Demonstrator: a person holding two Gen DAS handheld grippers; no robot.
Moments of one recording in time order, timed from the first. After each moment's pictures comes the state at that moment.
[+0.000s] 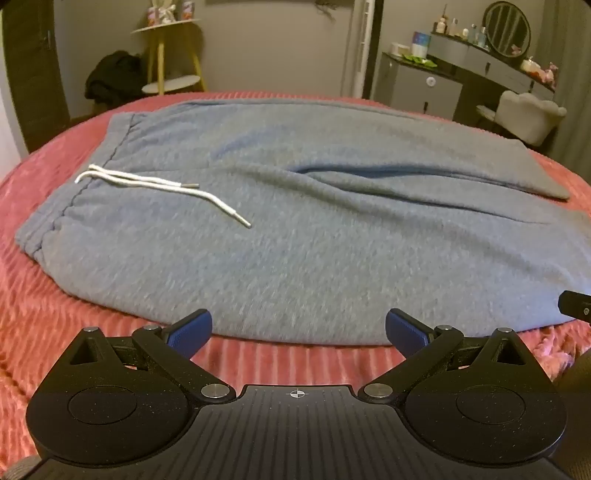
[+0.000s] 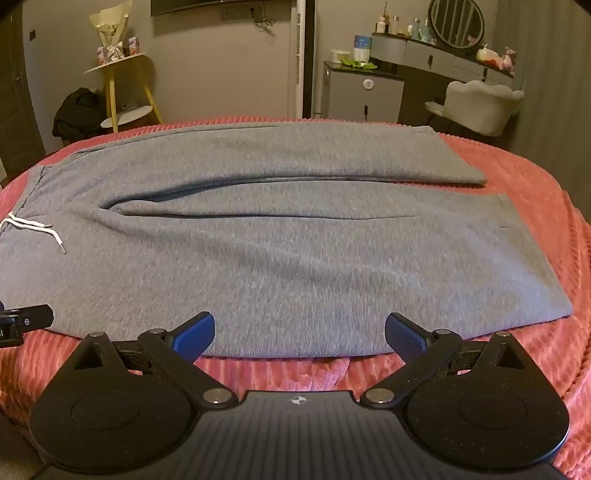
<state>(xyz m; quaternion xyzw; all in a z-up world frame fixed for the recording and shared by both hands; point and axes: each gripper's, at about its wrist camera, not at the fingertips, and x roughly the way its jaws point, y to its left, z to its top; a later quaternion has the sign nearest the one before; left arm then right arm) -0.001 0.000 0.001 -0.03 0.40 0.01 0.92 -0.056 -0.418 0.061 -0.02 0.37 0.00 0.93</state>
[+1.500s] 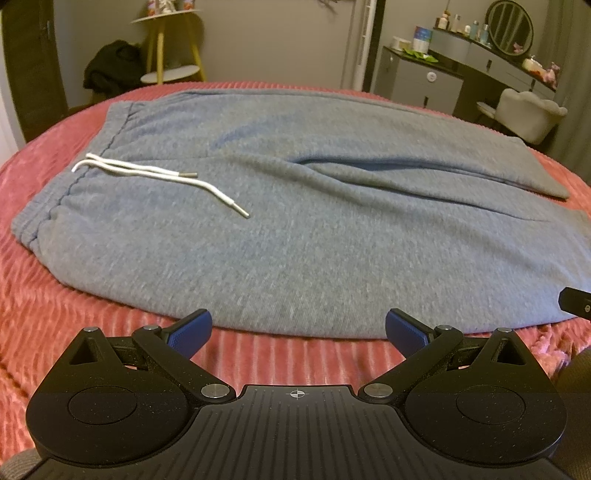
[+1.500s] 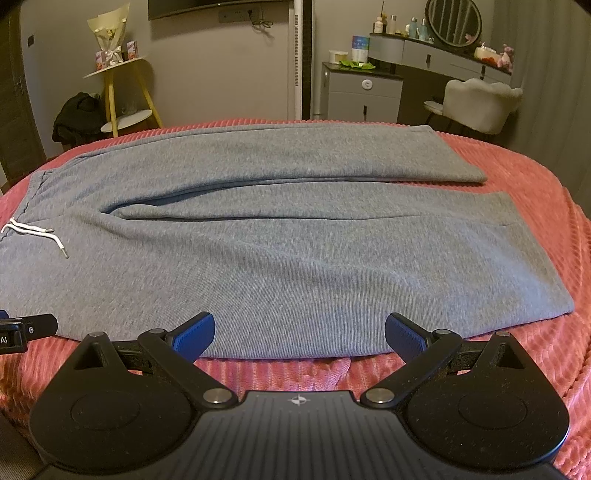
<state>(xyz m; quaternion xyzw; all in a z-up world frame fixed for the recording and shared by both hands) 0.000 0.002 -0.004 -0.05 0.42 0.01 0.91 -0.056 -0.420 0.061 -0.01 0.37 0.01 0.93</state>
